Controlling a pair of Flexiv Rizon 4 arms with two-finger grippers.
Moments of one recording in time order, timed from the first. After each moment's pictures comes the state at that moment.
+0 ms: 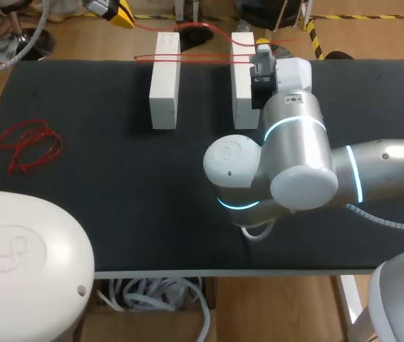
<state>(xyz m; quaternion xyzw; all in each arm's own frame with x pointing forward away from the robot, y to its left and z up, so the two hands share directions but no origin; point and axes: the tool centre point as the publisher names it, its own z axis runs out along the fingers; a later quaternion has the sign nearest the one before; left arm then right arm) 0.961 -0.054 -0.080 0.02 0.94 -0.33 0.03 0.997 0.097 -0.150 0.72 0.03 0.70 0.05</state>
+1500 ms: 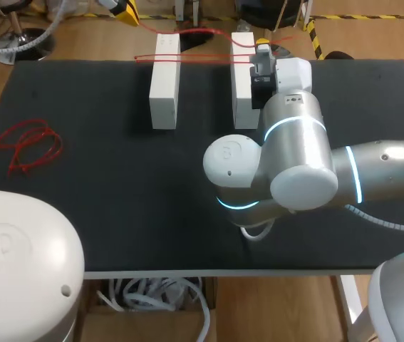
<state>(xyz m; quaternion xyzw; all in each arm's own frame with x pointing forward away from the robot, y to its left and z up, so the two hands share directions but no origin) 0.960 -0.062 -0.077 0.02 0.96 -0.26 0.03 0.997 0.096 -0.149 0.71 0.03 0.70 0.05</state>
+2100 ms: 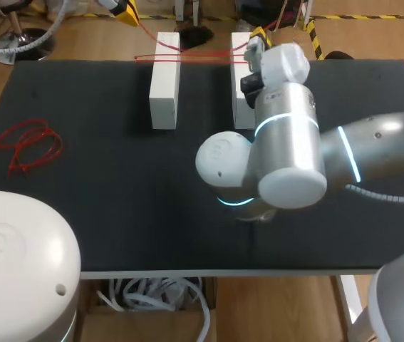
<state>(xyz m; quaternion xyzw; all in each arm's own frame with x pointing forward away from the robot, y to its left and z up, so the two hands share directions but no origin) 0.959 -0.062 -0.077 0.02 0.96 -0.26 0.03 0.991 0.108 -0.113 0.65 0.19 0.70 0.24</state>
